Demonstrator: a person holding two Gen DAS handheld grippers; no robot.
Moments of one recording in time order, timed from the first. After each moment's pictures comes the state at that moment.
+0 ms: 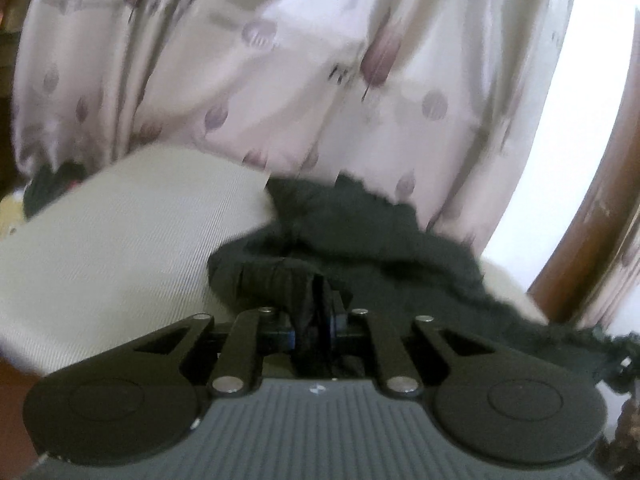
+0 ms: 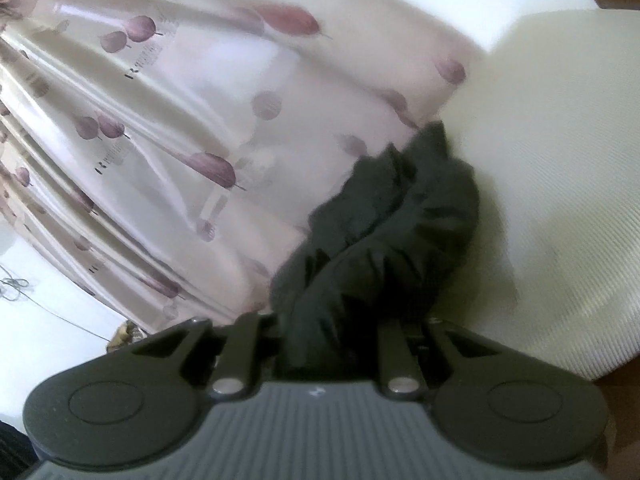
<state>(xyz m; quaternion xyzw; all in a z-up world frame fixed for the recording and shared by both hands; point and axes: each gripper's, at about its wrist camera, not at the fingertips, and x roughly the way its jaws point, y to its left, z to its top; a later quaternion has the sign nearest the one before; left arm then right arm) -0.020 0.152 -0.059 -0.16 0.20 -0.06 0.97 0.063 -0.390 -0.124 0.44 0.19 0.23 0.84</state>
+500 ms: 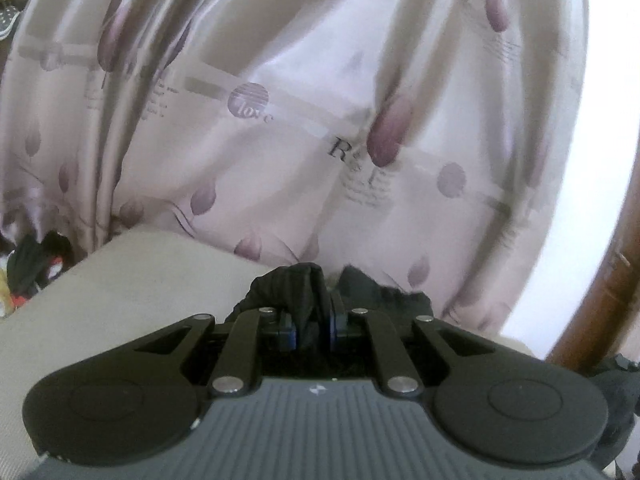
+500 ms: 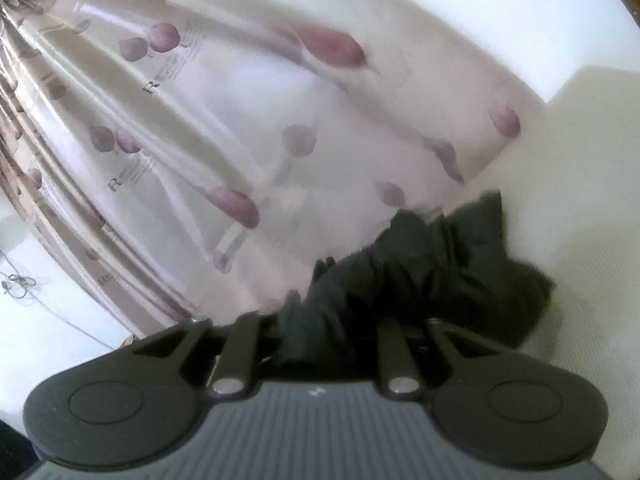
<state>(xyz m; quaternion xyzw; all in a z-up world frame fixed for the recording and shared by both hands) 0.106 0.149 -0.004 -0.16 0.12 -0.02 0.98 0.167 -0.401 -0.060 0.42 0.16 0.25 0.86</state>
